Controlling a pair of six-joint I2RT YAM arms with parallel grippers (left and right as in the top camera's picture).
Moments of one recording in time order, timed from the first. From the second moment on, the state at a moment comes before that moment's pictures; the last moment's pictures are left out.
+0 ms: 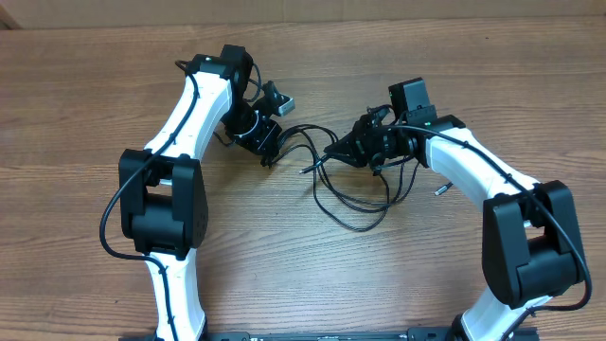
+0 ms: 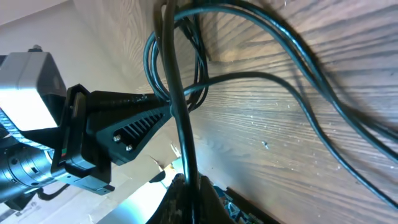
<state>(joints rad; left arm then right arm) -0.19 2.18 1.80 -1.25 0.44 0.44 0.26 1.86 1.19 -0.40 -0.91 1.06</state>
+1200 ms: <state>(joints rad) -0.30 2.18 1.80 -1.30 0.46 0.56 0.26 1.86 1.19 -0.31 -0.22 0.96</state>
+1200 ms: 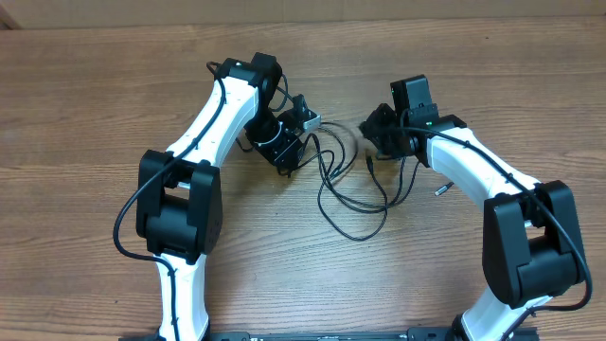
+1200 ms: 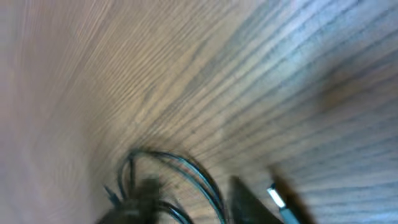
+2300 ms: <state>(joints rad) -0.30 2.18 1.80 -1.23 0.60 0.32 0.30 1.86 1.19 -0.62 -0.55 0.63</state>
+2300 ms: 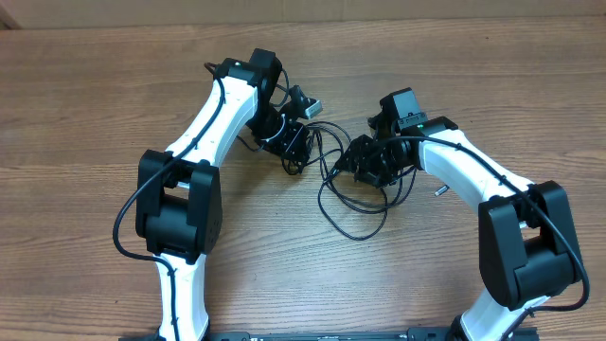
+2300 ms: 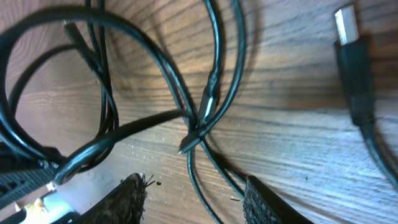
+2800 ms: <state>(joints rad) -0.29 2.18 1.80 -1.21 0.66 0.10 0.30 1.86 1.19 -0.63 -0.60 0.52</state>
